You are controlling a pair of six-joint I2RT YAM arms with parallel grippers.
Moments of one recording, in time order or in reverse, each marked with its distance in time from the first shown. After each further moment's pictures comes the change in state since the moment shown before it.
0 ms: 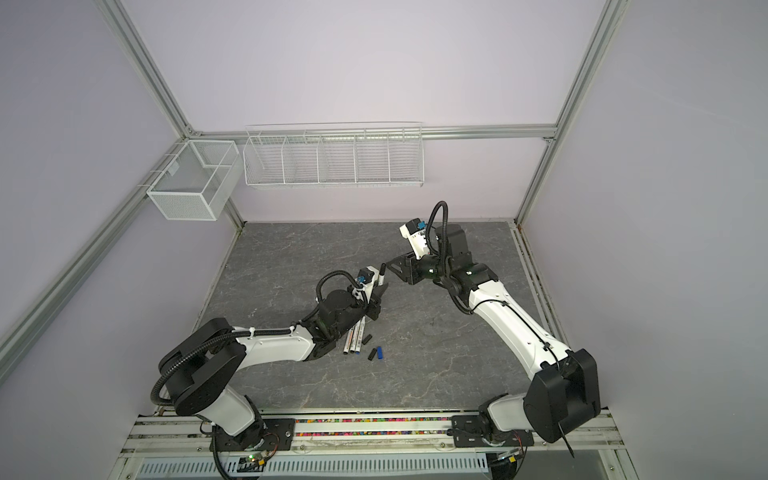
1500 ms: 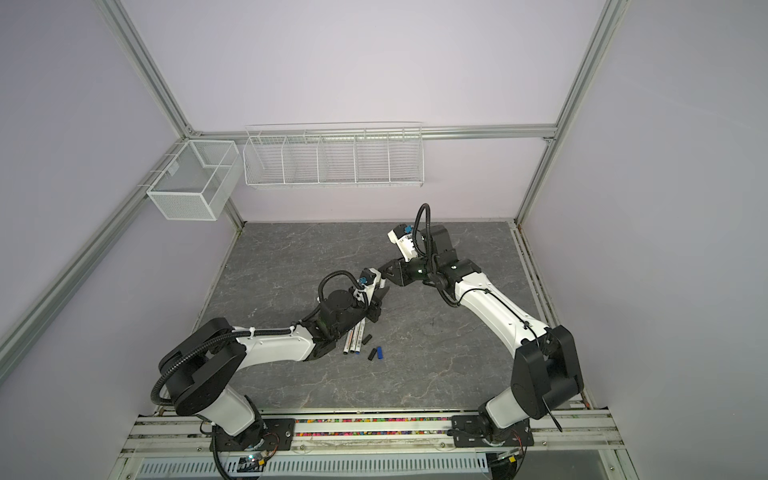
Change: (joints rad) left arm 0.000 0.002 0.001 -0.051 0.031 0.000; right arm 0.039 0.123 0.027 -0.016 -0.048 -0.001
